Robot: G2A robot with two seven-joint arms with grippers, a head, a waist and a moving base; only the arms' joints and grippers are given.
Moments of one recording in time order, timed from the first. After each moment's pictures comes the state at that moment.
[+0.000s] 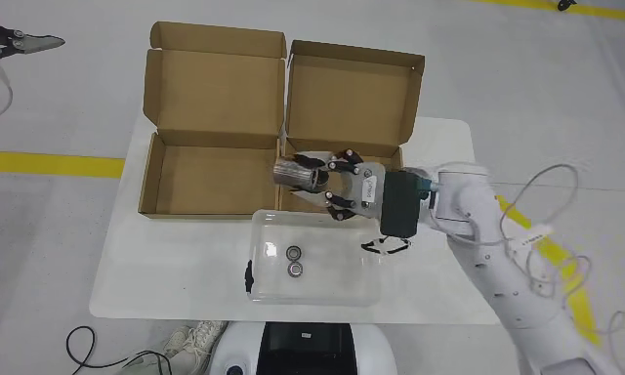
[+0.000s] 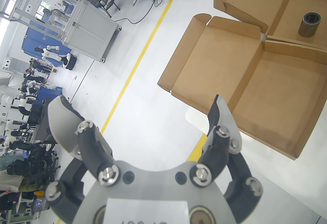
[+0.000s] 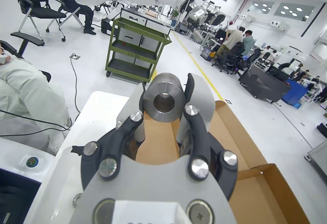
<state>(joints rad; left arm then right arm) 0.40 -0.15 -1.00 -1.50 0.90 -0.88 -0.13 -0.94 -1.16 1.02 -1.84 -1.19 -0.93 -0.22</state>
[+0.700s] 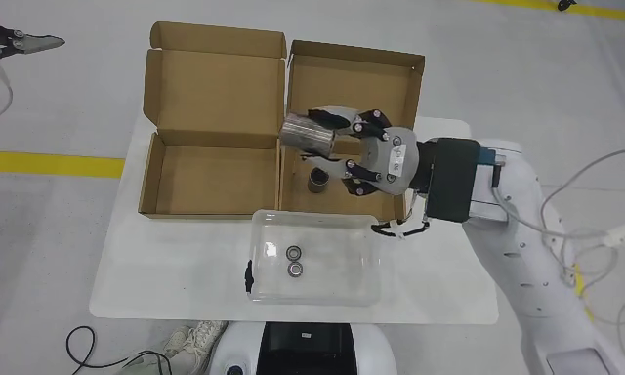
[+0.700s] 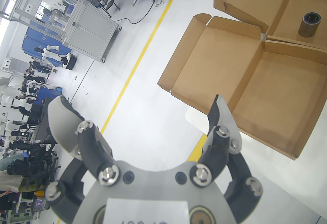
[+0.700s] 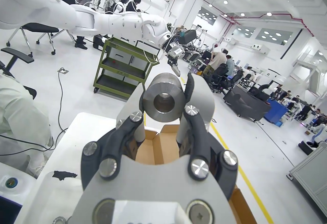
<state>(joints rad) 0.40 -0.15 -1.00 -1.50 0.90 -0.88 -0.13 -0.87 -1.17 1.08 -1.89 -1.07 -0.89 -0.17</state>
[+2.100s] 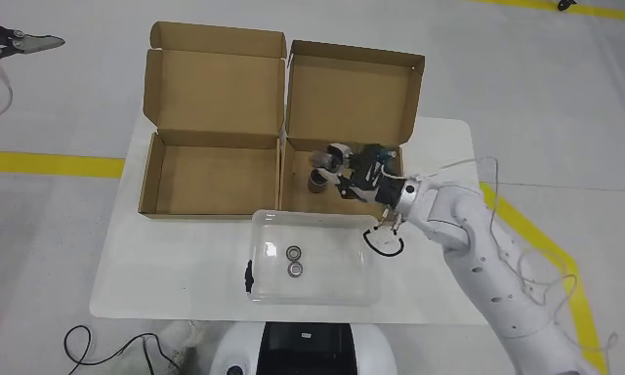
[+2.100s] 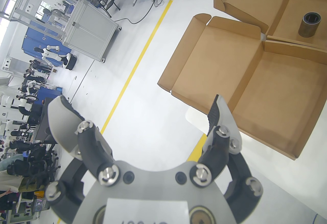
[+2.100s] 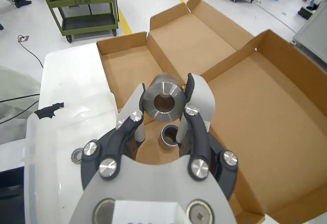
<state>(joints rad) 0.40 -0.15 -1.00 -1.50 0.90 -0.88 -0.13 -1.07 -1.17 1.05 -1.70 -1.07 -0.64 0.27</state>
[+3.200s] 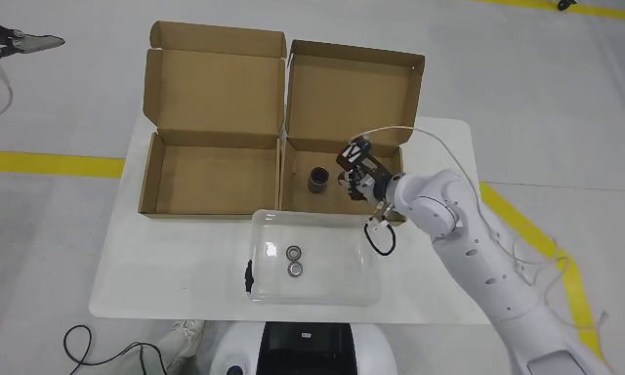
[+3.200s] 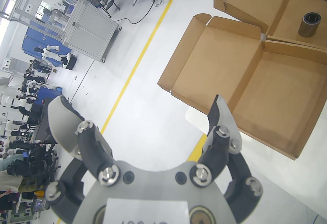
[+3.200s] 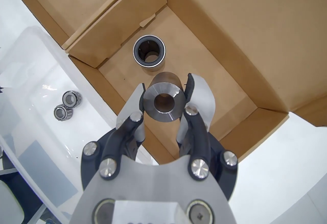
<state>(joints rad) 0.40 -0.15 -1.00 -1.50 0.90 -0.88 -0.13 -0.95 -1.20 0.95 -1.58 -0.91 -0.30 0.91</state>
